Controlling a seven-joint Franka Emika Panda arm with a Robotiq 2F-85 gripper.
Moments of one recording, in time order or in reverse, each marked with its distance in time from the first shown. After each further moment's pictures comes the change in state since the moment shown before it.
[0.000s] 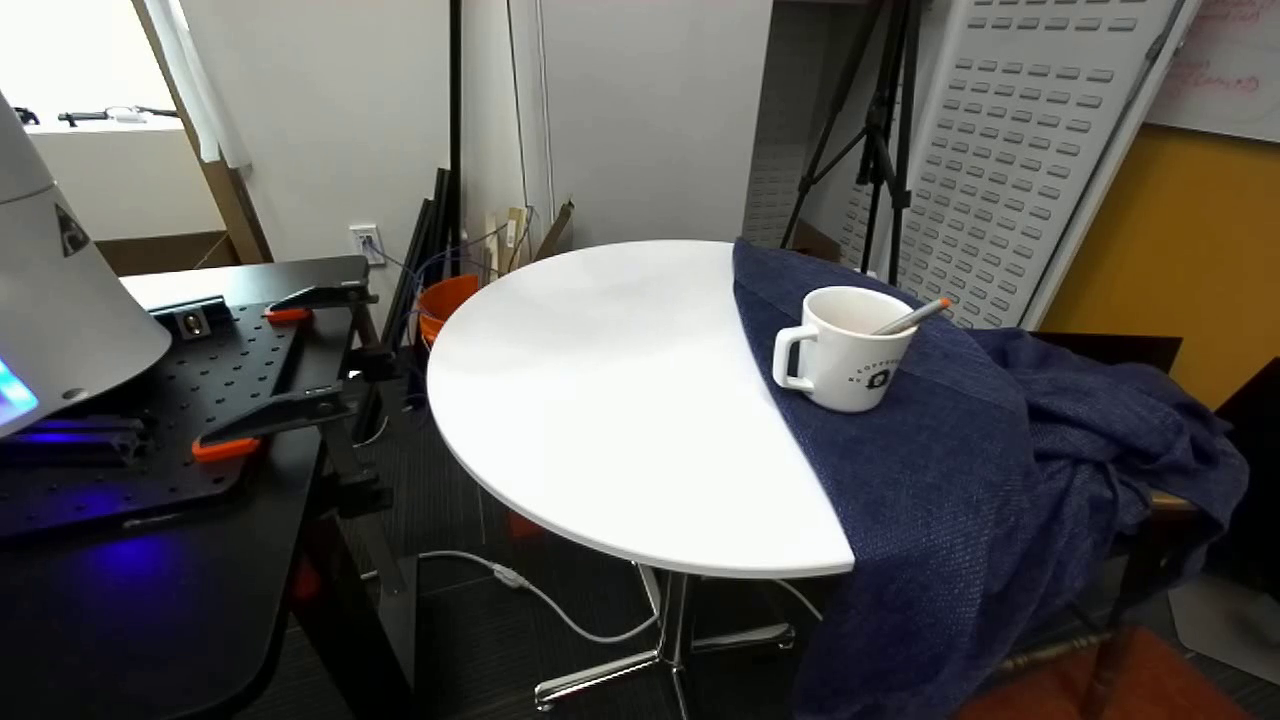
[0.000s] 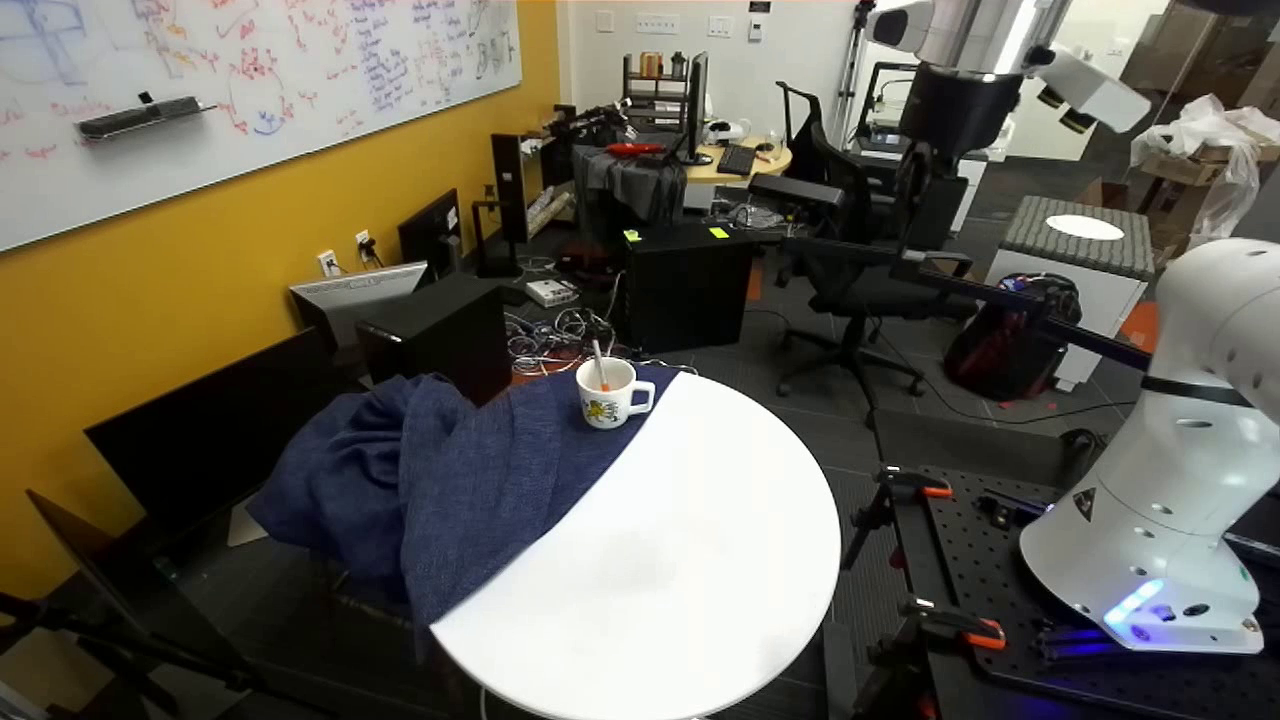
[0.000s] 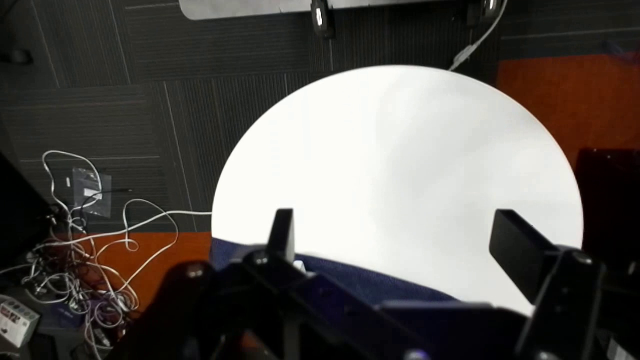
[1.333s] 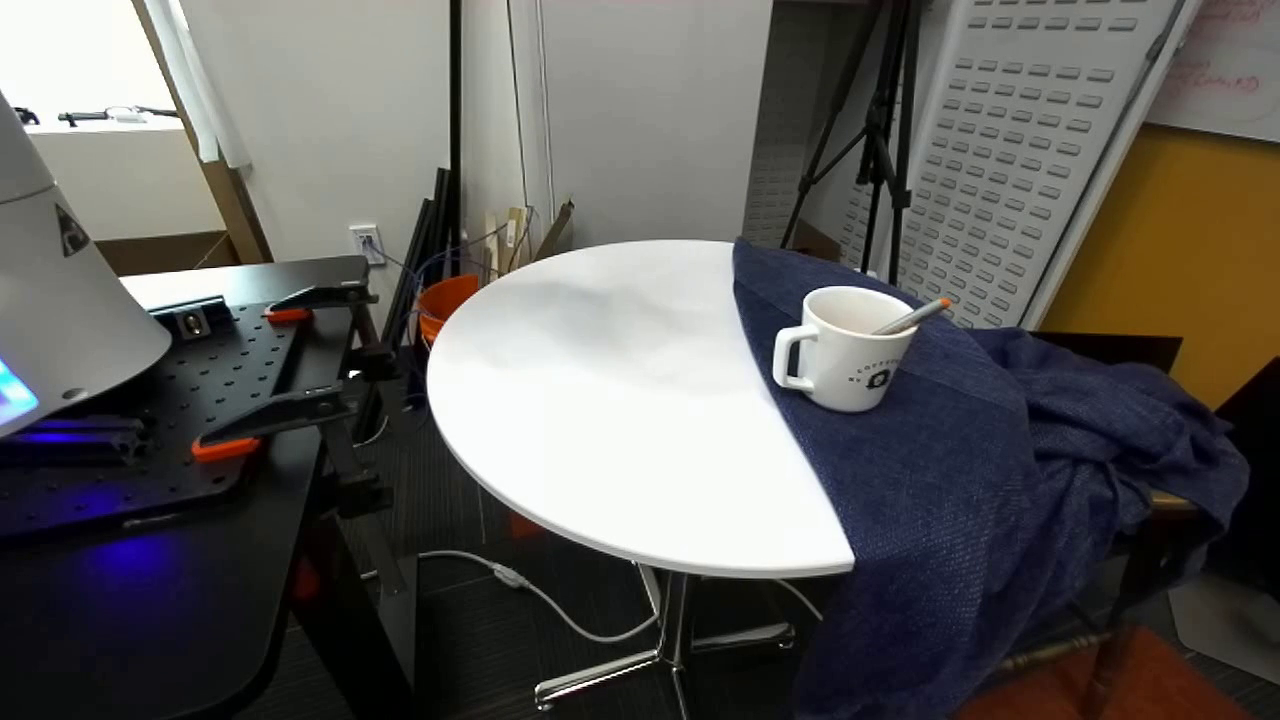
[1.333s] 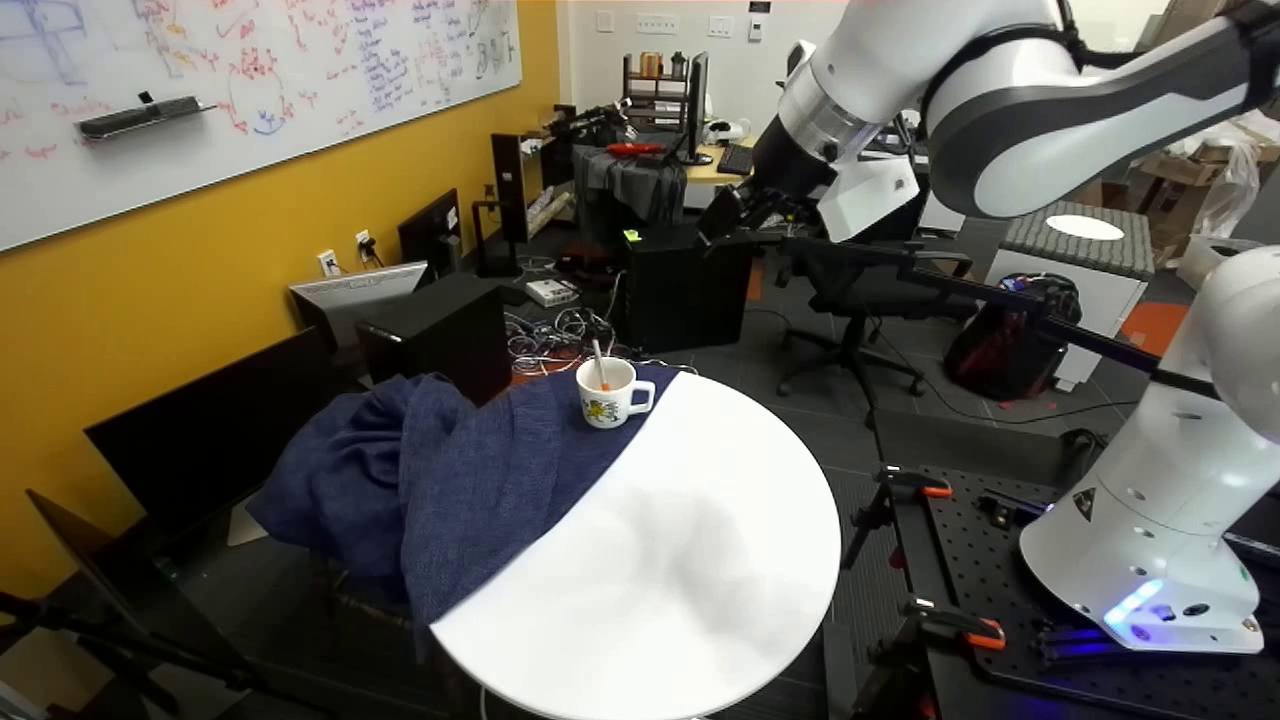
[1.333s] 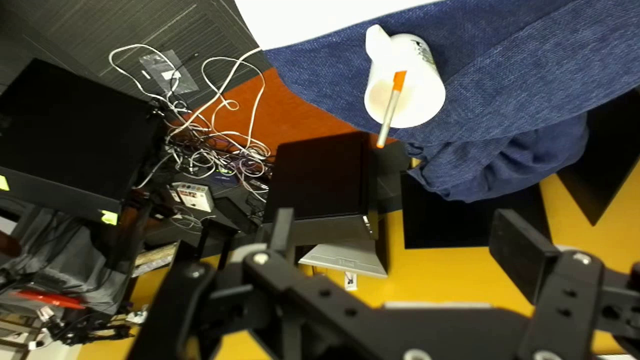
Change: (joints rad) arm -0.396 0.313 0.256 -0.057 -0.304 0.853 0.660
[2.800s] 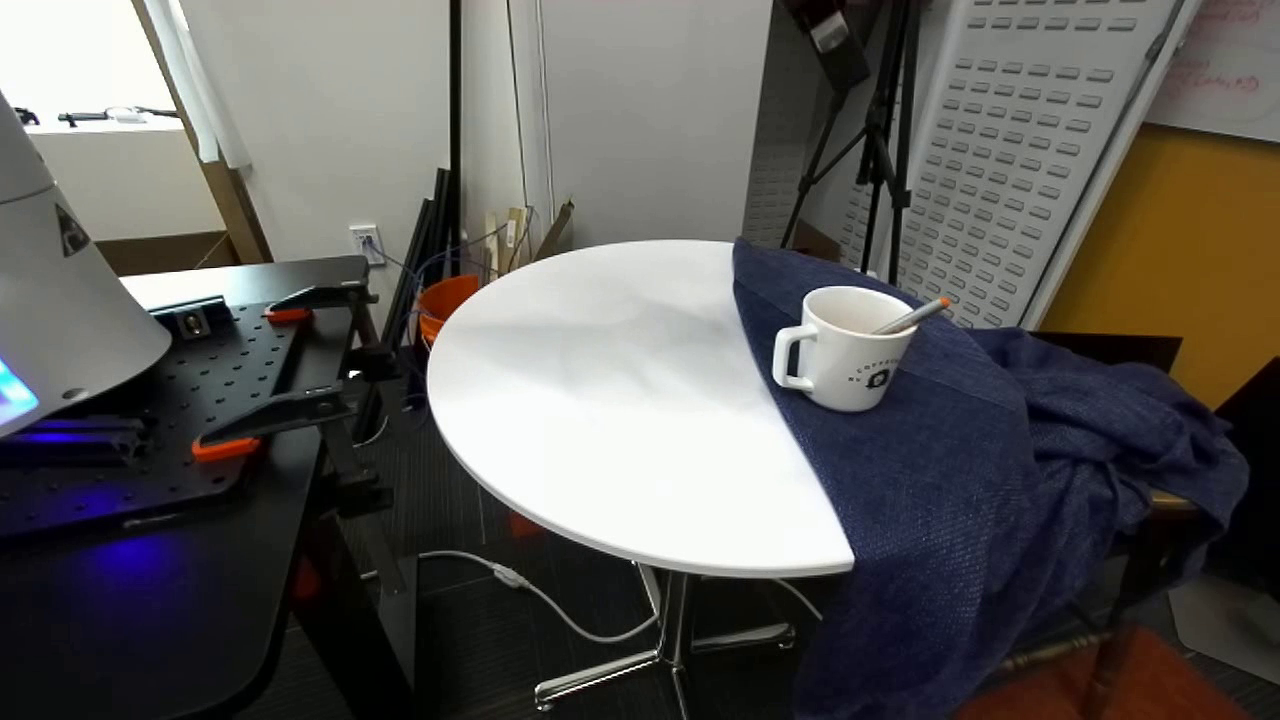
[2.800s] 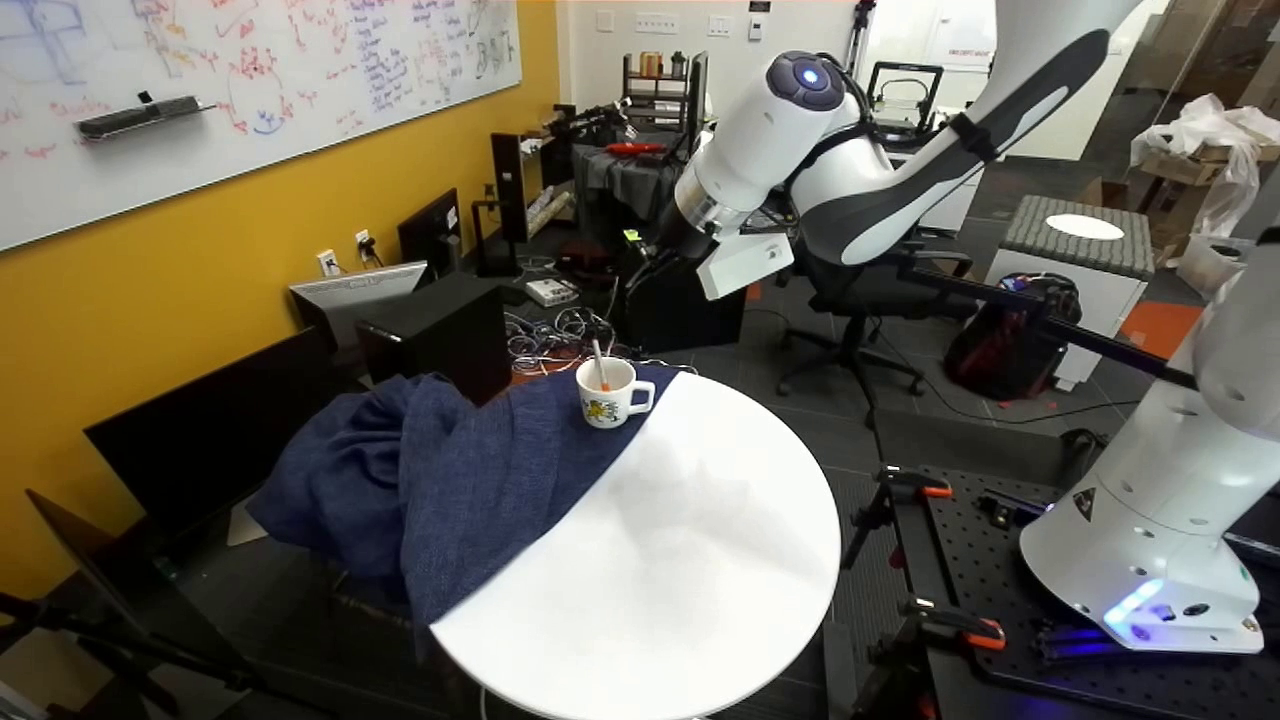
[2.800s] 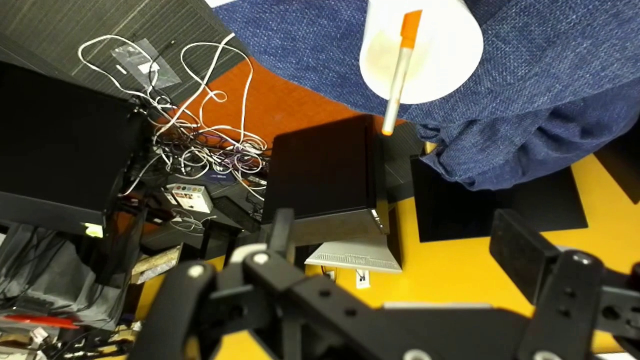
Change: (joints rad) arm -0.194 0.513 0.062 0.280 -0.599 0.195 0.526
